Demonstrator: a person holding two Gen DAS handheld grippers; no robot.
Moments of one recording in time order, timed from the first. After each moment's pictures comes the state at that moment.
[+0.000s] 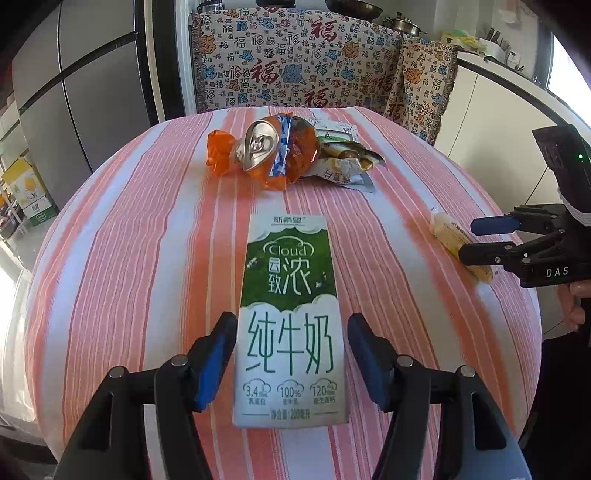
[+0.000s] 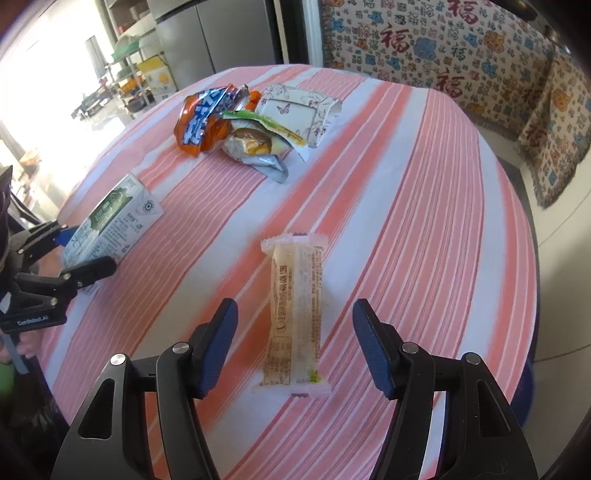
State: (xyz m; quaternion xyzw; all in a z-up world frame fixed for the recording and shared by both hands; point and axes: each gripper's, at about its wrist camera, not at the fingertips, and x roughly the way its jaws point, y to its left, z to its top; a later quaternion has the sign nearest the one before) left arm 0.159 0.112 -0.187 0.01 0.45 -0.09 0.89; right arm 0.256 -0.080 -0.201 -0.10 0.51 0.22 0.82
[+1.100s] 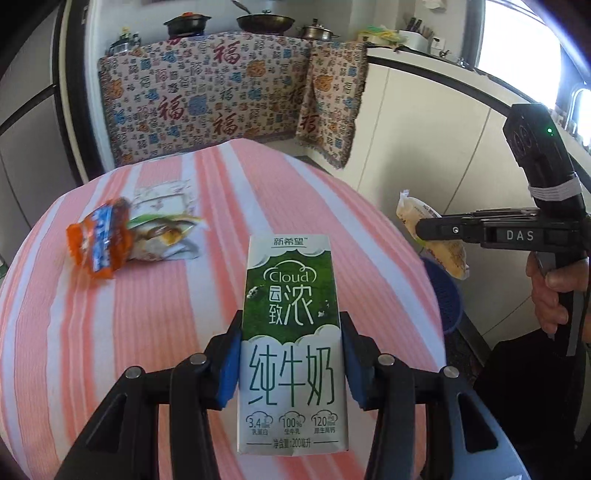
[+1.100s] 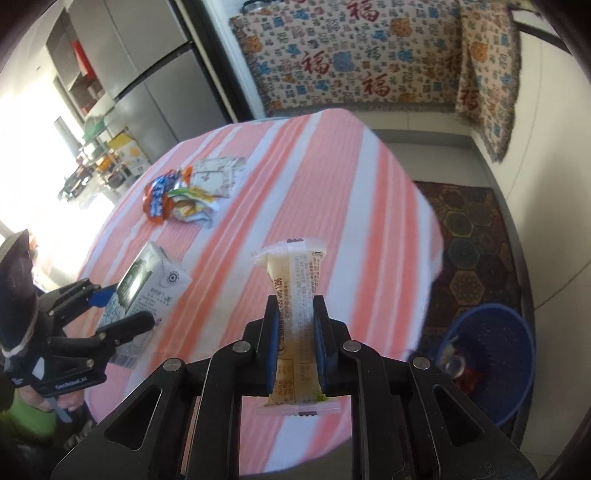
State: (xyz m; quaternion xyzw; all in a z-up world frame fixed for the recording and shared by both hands) left arm 0.167 -0.036 -0.141 0.04 0.41 -0.23 0.88; right arm 0.212 -0.245 -0.140 0.05 0.46 0.14 0.88
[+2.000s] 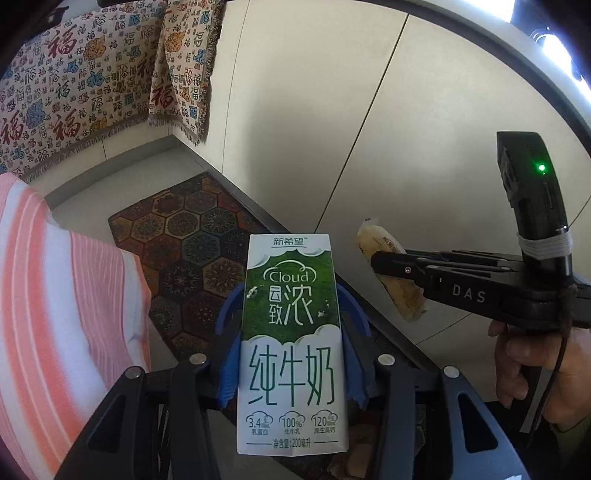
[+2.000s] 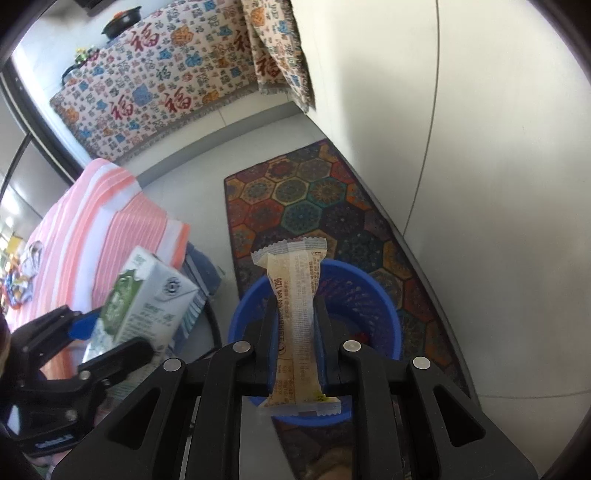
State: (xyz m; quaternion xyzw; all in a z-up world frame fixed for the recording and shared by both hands) left arm 0.257 -0.359 -0.220 0.07 0.46 -0.39 0.80; right arm 0.200 -0.511 -0.209 0.15 0.47 -0.09 0.87
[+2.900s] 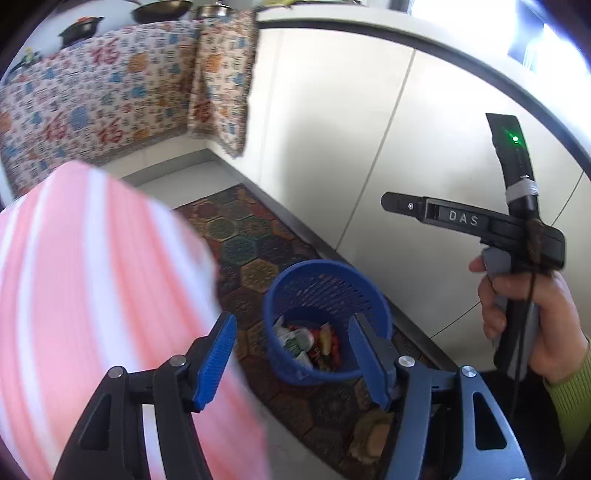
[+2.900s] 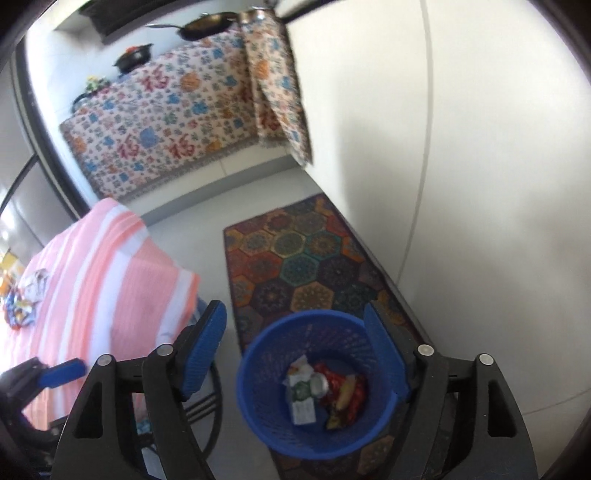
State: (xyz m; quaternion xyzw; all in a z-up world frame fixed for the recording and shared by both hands) left arm 0.197 -0.250 -0.189 0.06 0.42 -0.33 0.84; right arm 0.183 -0.457 -0.170 0.10 0.37 -0.09 0.92
